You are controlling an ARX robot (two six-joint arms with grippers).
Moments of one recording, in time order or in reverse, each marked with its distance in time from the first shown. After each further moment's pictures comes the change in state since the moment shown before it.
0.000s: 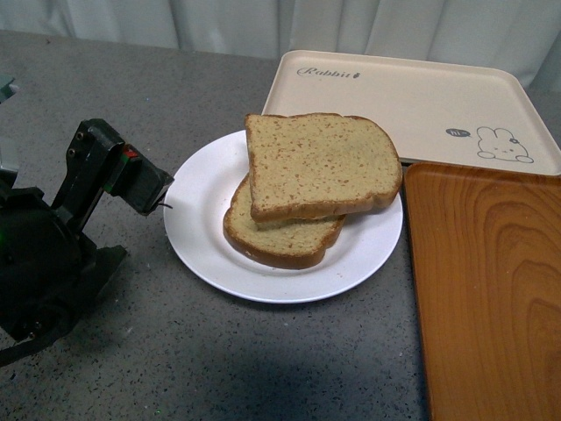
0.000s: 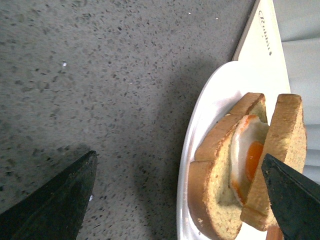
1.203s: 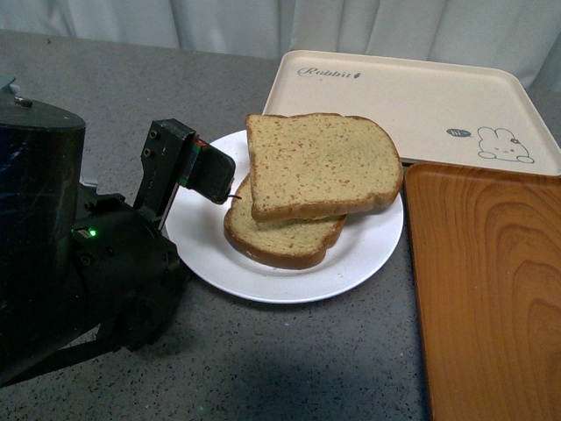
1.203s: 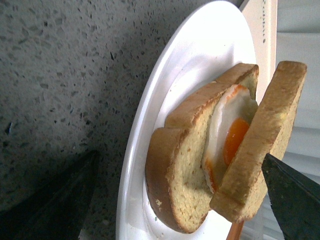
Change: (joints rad) left arm -0.169 0.074 0.094 -0.037 -0.070 -0.283; right arm 0.000 0.000 0.000 0.000 0.000 0.000
